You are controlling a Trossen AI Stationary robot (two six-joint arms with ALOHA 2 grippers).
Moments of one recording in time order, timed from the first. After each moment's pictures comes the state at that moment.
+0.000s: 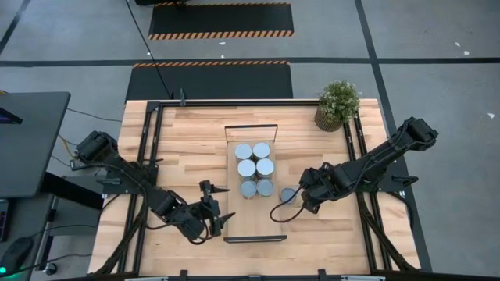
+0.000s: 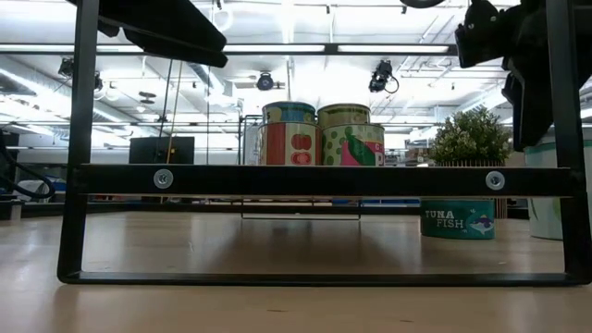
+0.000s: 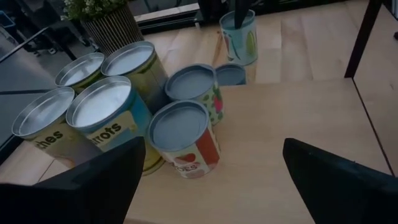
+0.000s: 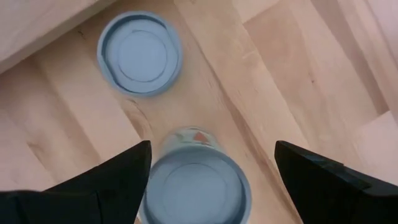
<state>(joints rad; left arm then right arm) -0.66 1.53 0.86 -0.01 -0.91 -0.33 0.46 1.41 0.96 -1.01 0.25 1.00</state>
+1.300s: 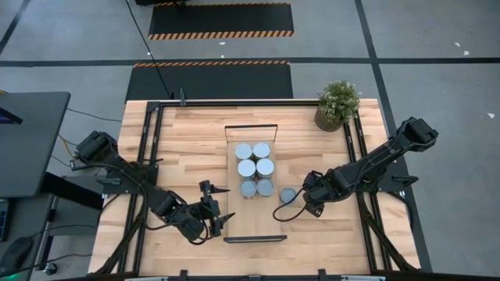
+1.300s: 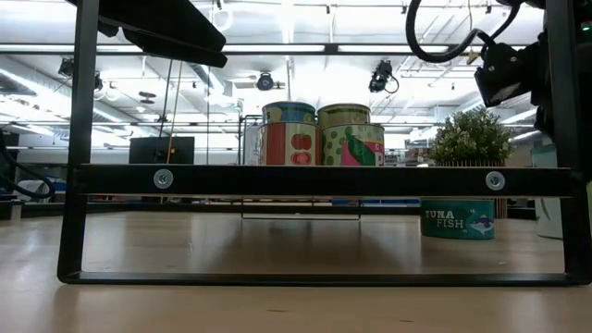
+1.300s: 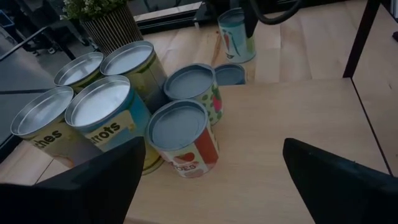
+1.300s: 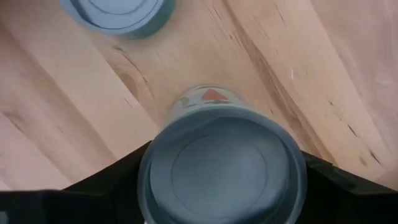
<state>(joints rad) -0.66 1.53 0.86 -0.01 -0.91 -0.33 0.46 1.41 0.82 -0.90 0.09 1.10</state>
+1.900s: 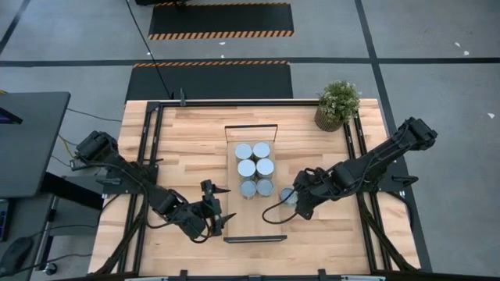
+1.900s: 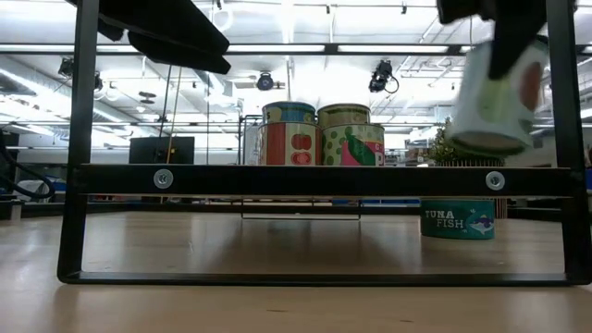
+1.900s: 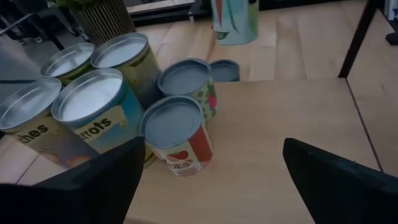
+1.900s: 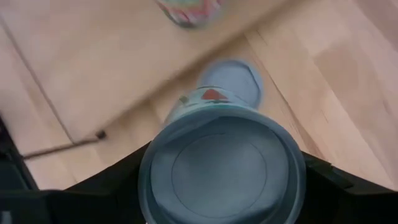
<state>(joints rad) -0.64 1.53 0.86 -0.01 -0.86 -0.36 0.47 1.42 1.10 -0.92 0.20 1.03</state>
